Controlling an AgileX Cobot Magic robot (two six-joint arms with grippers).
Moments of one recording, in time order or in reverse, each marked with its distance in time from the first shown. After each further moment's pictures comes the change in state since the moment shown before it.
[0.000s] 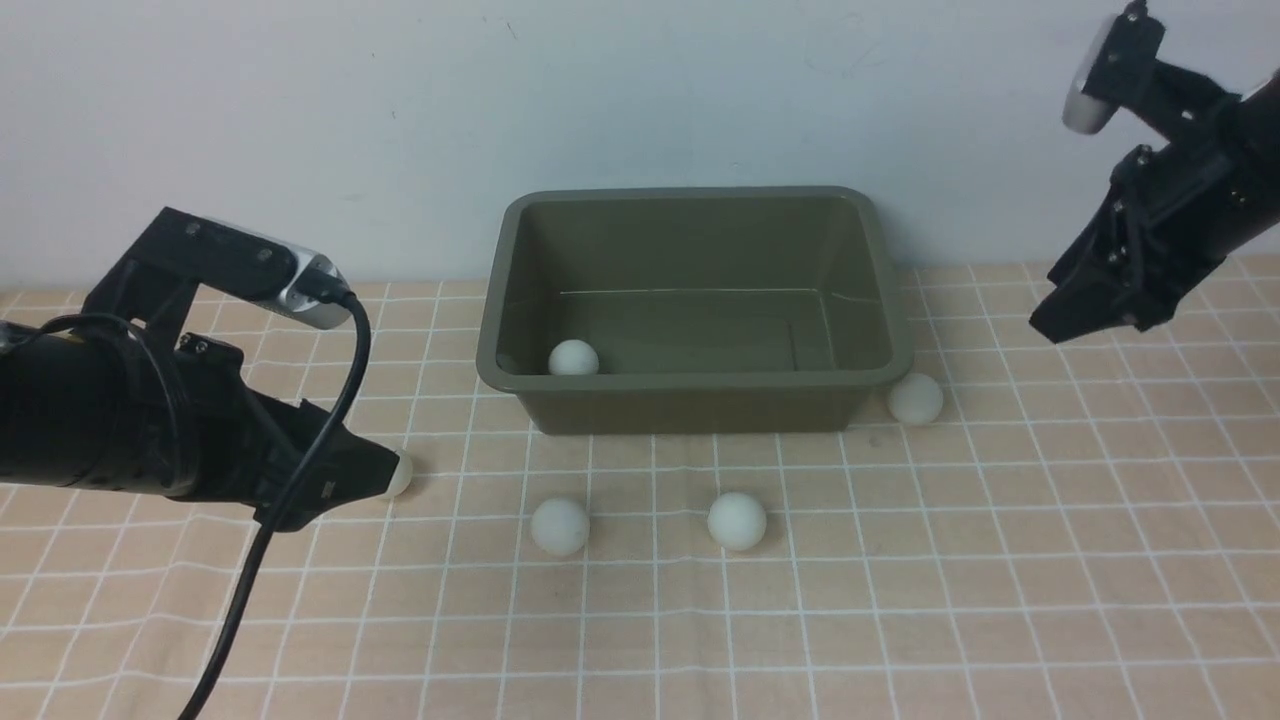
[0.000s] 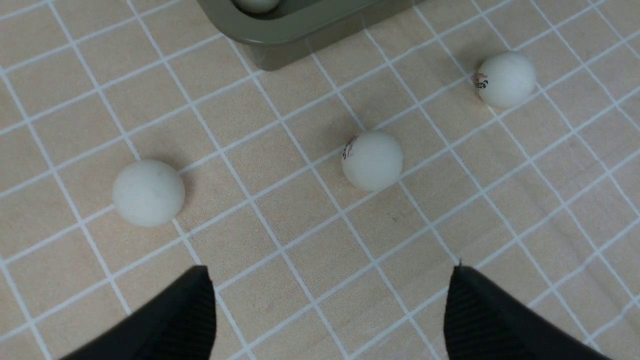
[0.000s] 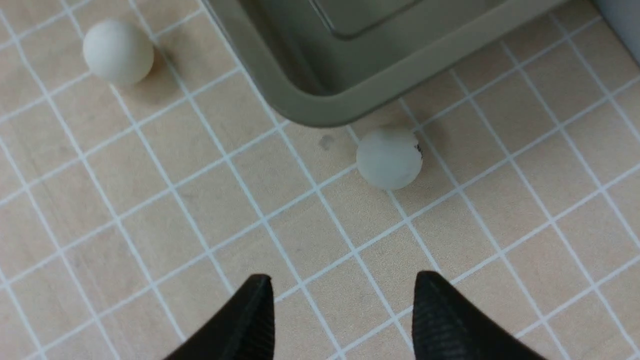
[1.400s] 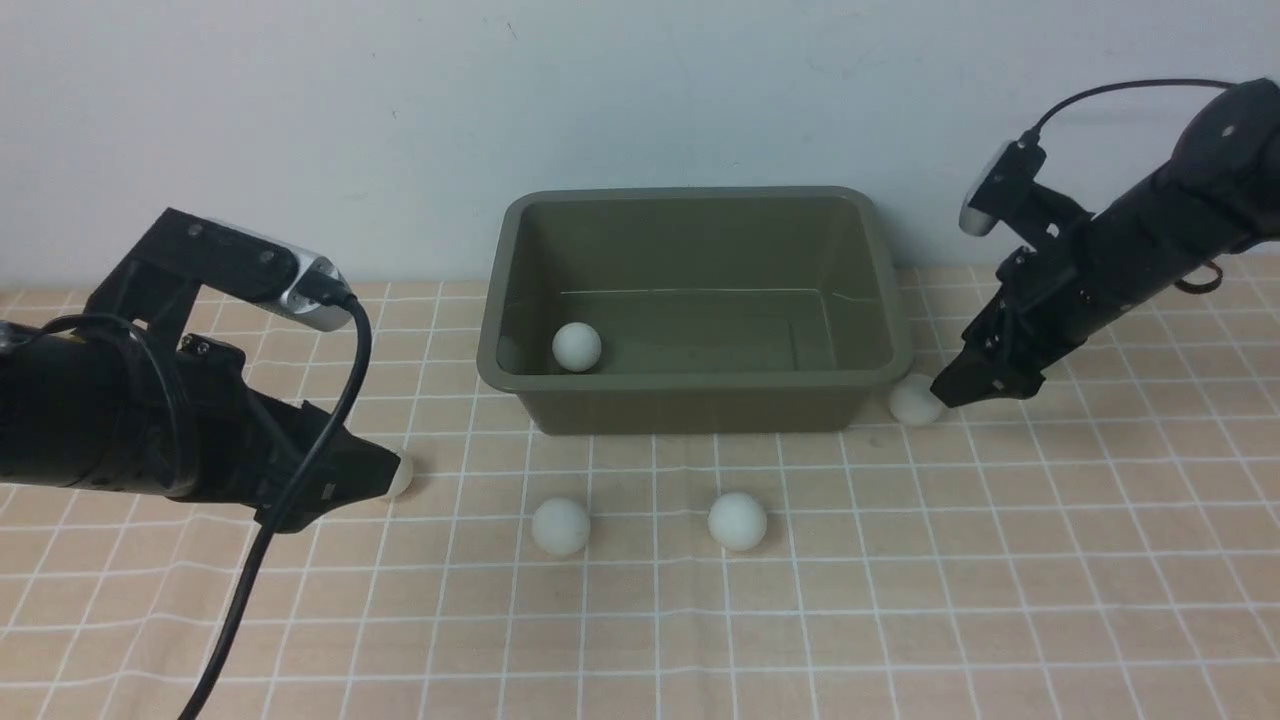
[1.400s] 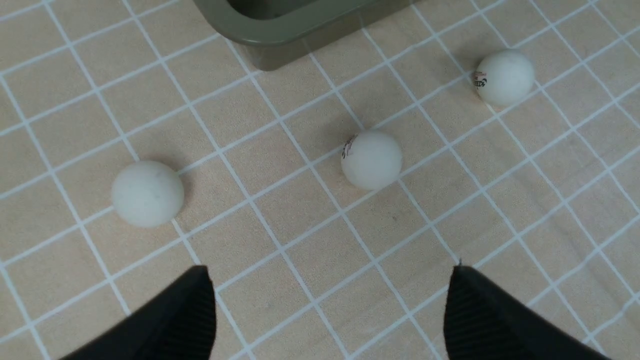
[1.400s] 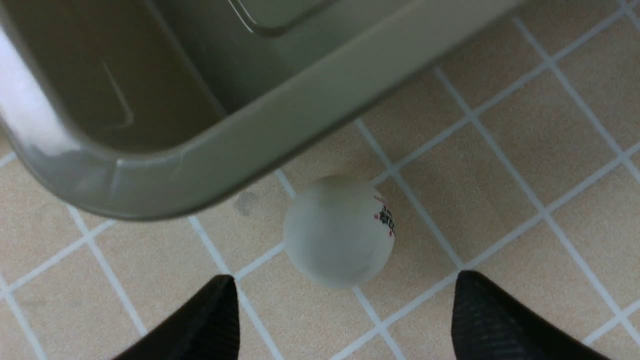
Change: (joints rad) right arm 0.039 0.288 0.000 0.102 -0.266 -0.060; left arm 0.000 0.003 0.000 -0.002 0.001 0.009
